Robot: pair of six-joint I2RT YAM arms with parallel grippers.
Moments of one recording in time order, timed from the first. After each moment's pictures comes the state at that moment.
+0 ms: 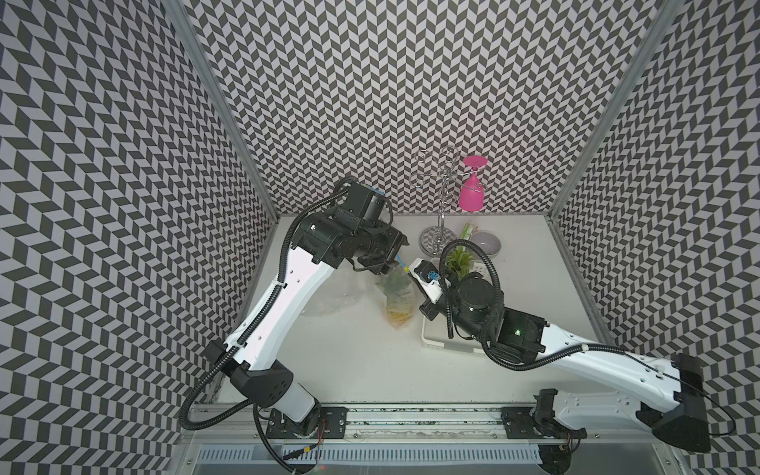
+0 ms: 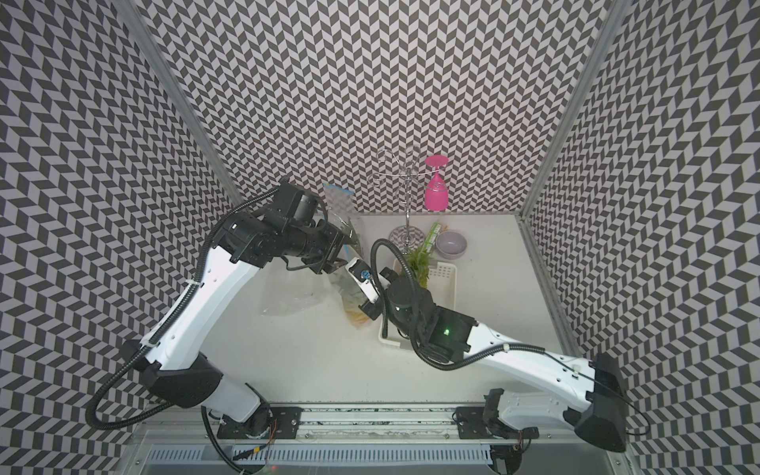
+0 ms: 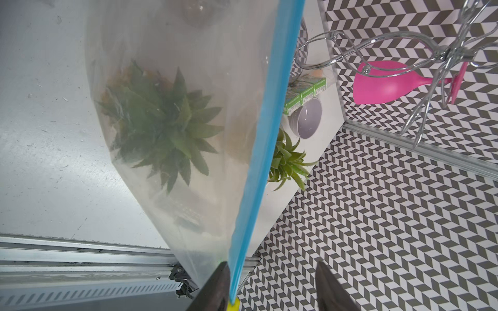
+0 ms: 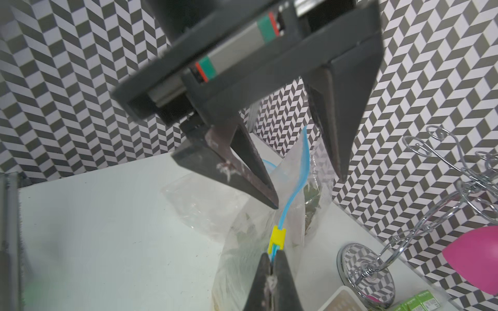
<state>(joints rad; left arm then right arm) -0.62 1.57 2.02 -1.27 0.21 -1.52 1.09 1.20 1.03 0.02 0.37 -0.24</state>
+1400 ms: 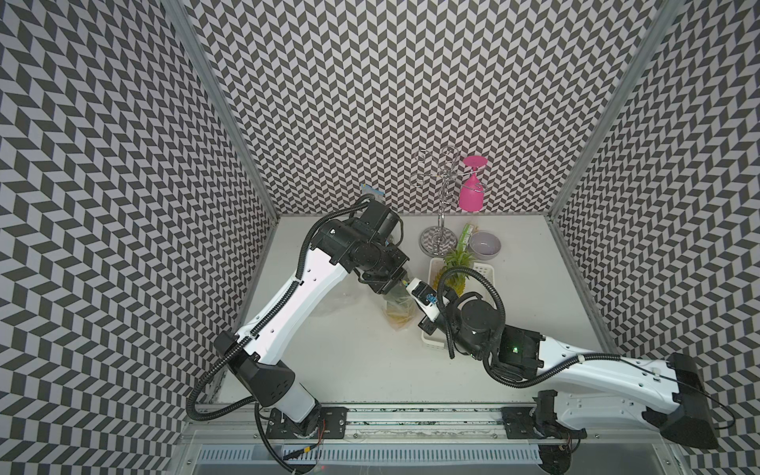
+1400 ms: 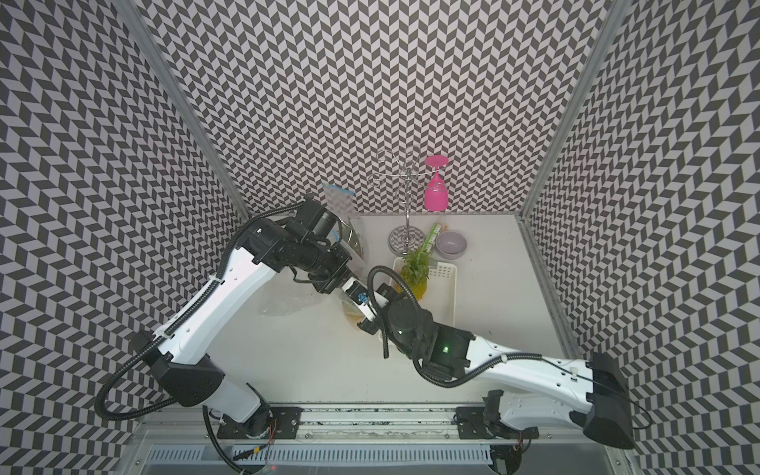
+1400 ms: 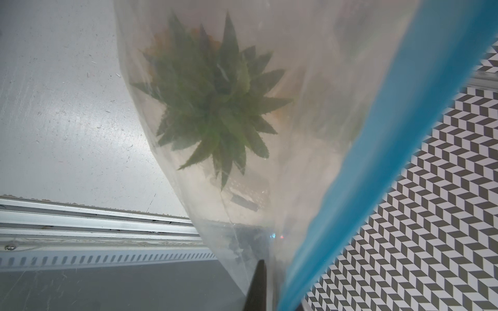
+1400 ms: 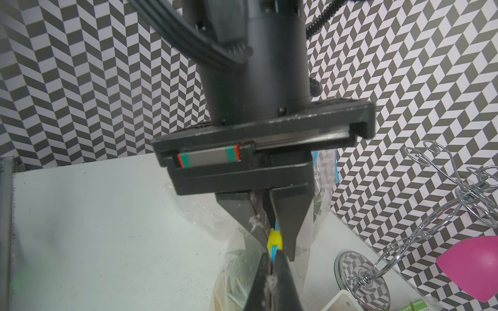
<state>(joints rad) -0.66 1.58 1.87 -1.35 0.29 -1.37 1.20 1.16 0.90 0.15 0.43 -0.31</state>
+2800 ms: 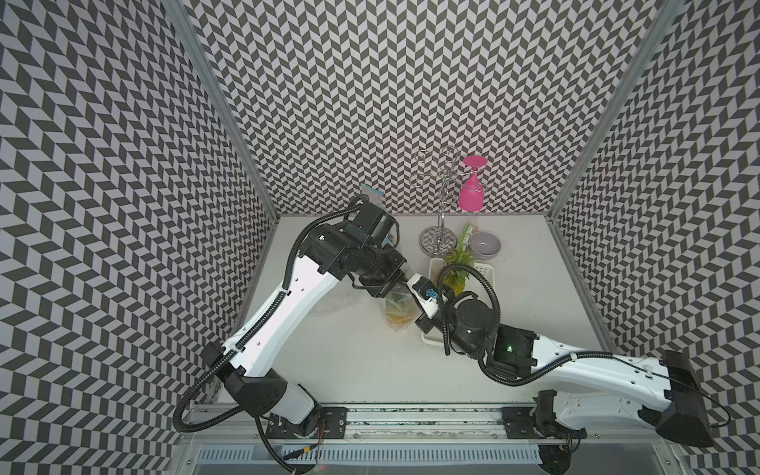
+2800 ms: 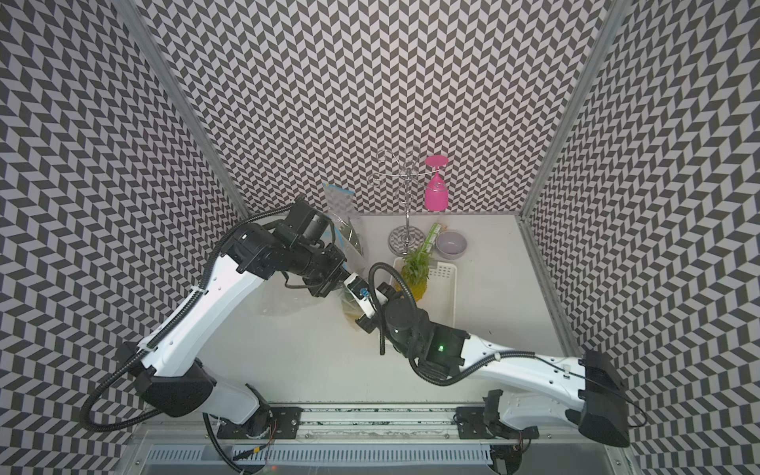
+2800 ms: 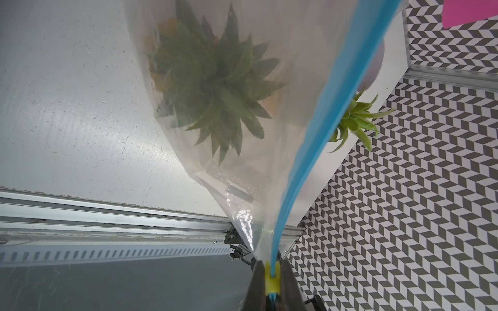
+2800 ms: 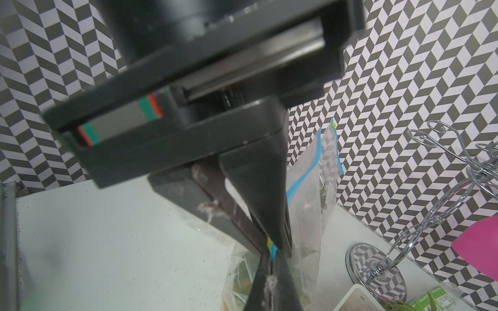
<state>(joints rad) -0.69 1.51 1.86 -1.35 0.29 -1.41 1.19 1.19 0.90 0.18 0.46 -0.21</state>
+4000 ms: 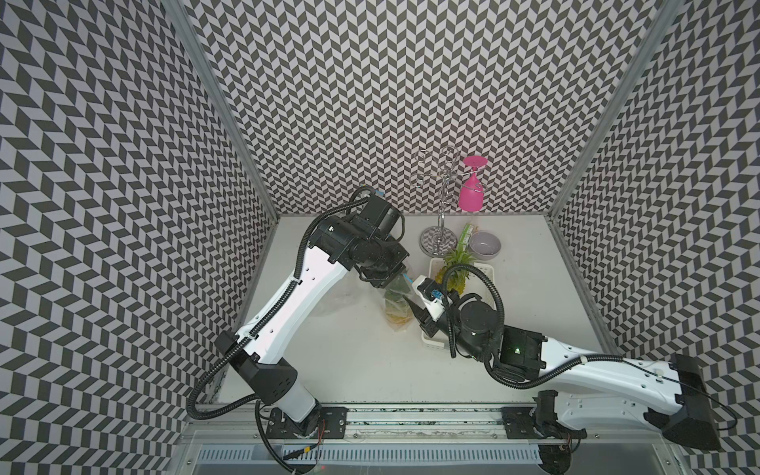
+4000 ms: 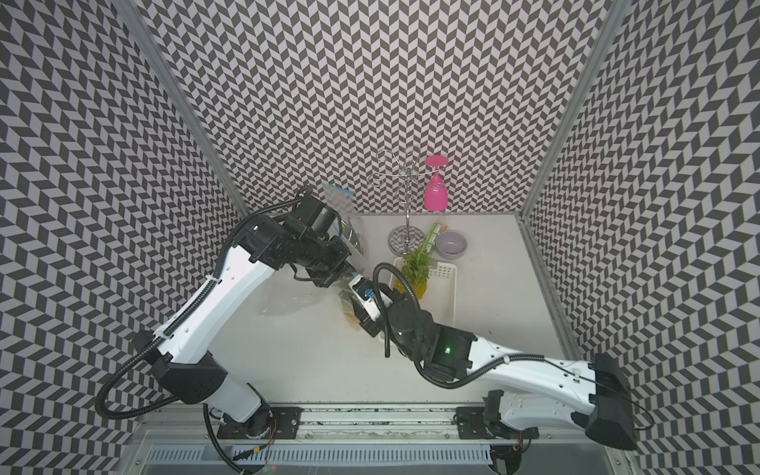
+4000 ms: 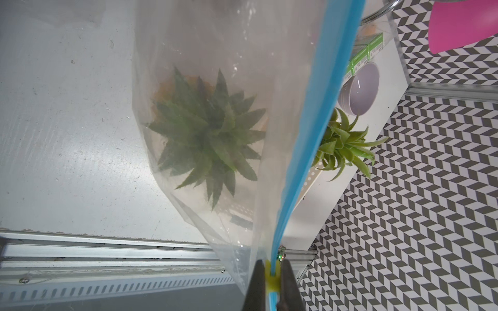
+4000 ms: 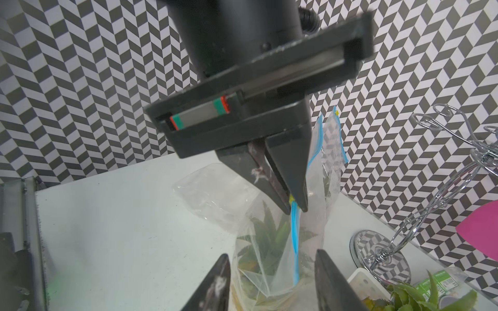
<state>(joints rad) -0.68 1.60 1.96 -1.36 0.18 -1.33 1.20 1.15 0.90 0.10 0.46 -0.14</state>
